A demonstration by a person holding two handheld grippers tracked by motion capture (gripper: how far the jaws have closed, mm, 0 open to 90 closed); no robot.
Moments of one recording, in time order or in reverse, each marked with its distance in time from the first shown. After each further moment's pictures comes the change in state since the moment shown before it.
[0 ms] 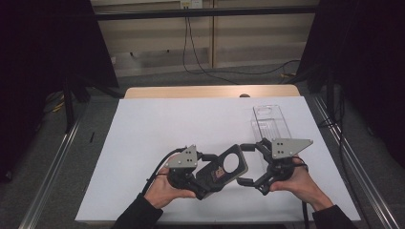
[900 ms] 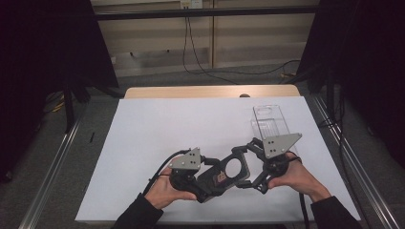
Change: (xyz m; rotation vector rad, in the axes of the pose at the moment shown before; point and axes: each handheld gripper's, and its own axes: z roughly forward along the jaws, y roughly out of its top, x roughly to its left) left arm 0.000 -0.004 0.006 0.042 -0.056 -0.016; right arm -0.012 0.003 0.013 0.072 0.157 -0.065
